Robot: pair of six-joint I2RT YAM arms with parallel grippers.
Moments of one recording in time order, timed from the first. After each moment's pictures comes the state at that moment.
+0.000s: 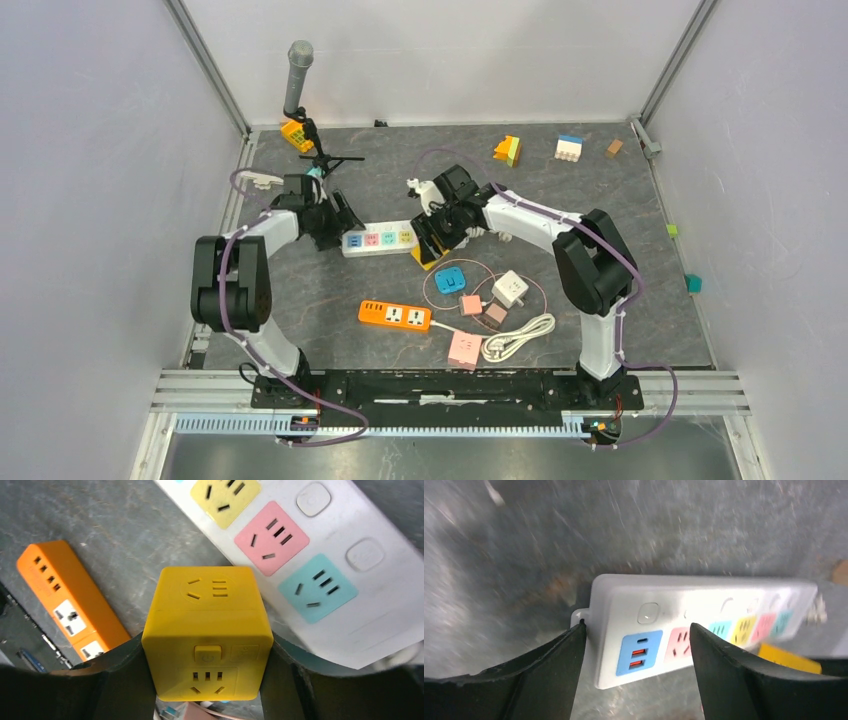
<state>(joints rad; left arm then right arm) -0.01 1.73 1.01 -0.27 0.31 -0.48 0.68 1.97 1.45 -0.52 -0.39 0.00</state>
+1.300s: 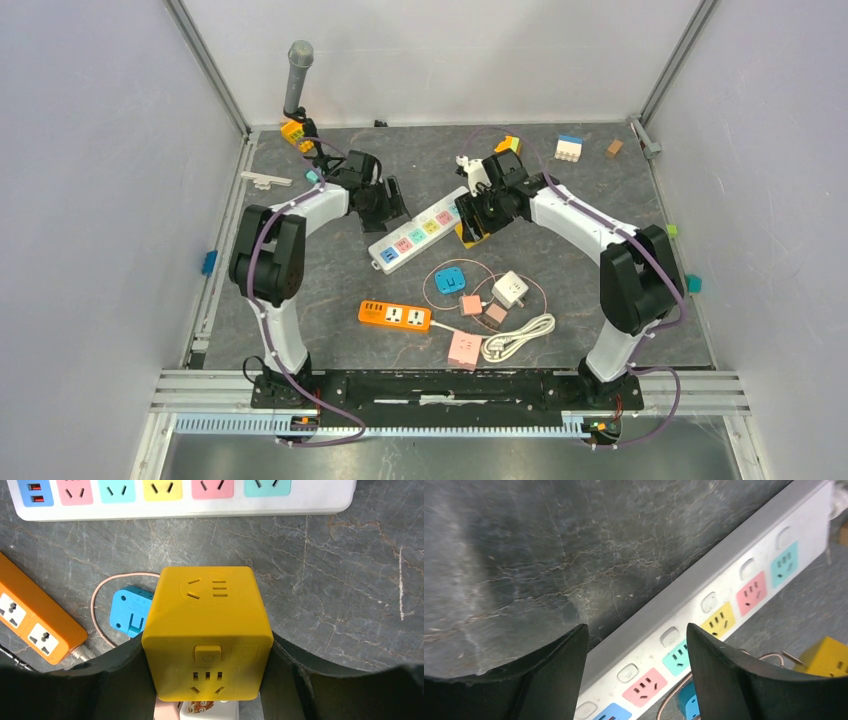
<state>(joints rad) -0.30 1.91 1.30 -0.37 0.25 -0.57 0.49 1.76 1.33 -0.58 -0.23 -0.03</state>
